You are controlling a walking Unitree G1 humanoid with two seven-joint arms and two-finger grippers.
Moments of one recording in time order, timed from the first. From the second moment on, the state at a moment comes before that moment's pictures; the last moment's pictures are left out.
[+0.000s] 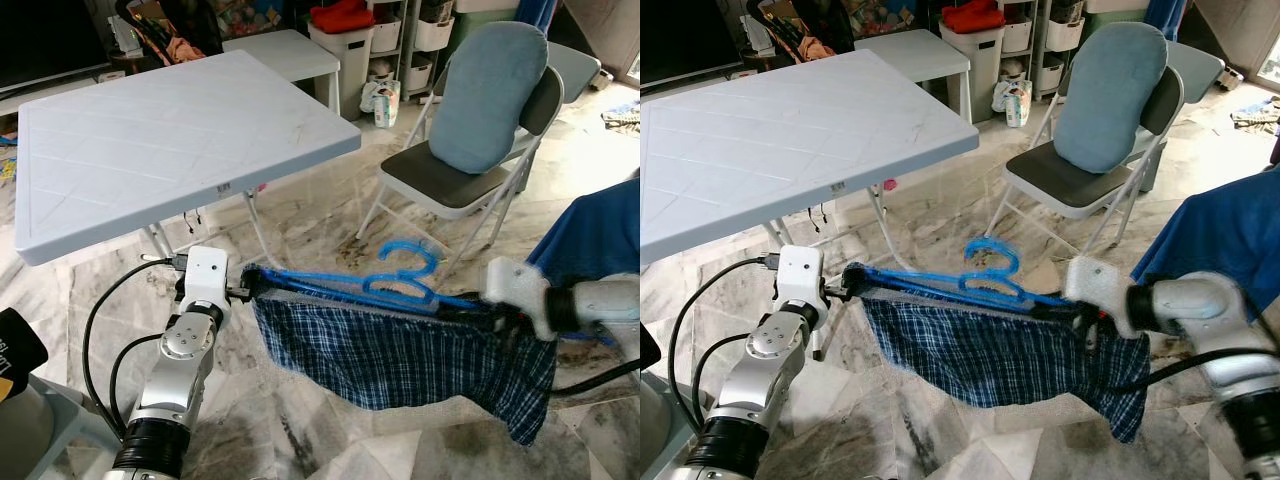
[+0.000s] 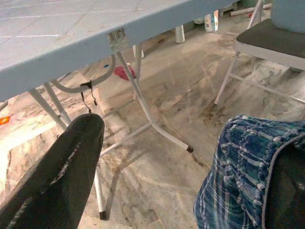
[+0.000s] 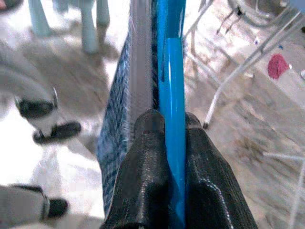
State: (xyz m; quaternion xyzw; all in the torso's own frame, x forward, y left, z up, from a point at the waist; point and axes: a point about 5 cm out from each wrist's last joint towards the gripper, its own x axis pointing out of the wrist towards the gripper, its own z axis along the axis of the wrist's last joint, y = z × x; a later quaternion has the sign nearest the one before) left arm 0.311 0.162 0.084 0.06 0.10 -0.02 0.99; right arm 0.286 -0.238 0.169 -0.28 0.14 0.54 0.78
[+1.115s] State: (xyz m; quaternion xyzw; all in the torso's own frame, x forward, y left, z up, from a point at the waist) left arm 0.298 0.120 0.071 0.02 0.13 -0.09 0.99; right arm 0.347 -0.168 0.196 0.08 -0.03 0.28 0.96
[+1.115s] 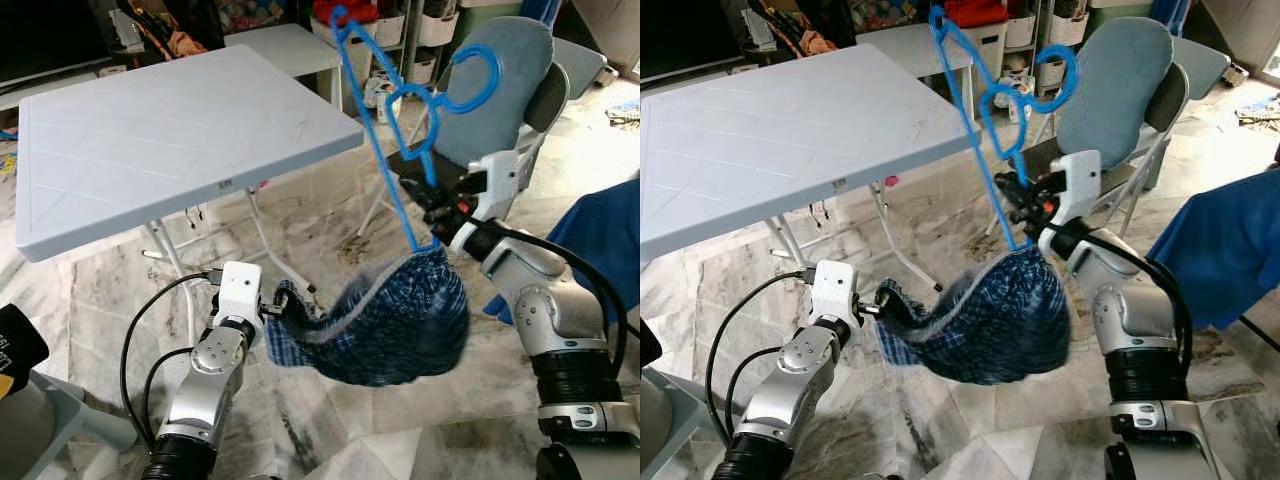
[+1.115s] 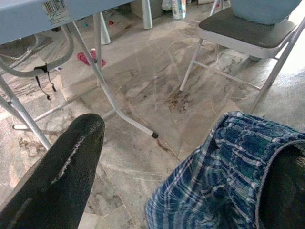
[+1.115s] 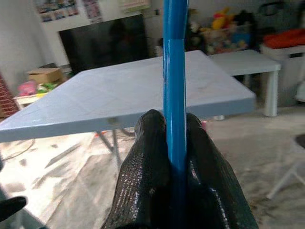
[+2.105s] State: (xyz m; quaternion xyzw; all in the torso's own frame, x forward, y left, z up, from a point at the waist) left arm 0.297 0.120 0.077 0.01 0.10 -0.10 0.99; right arm 0.353 -0.173 0.197 0.06 -0.03 0.22 0.97
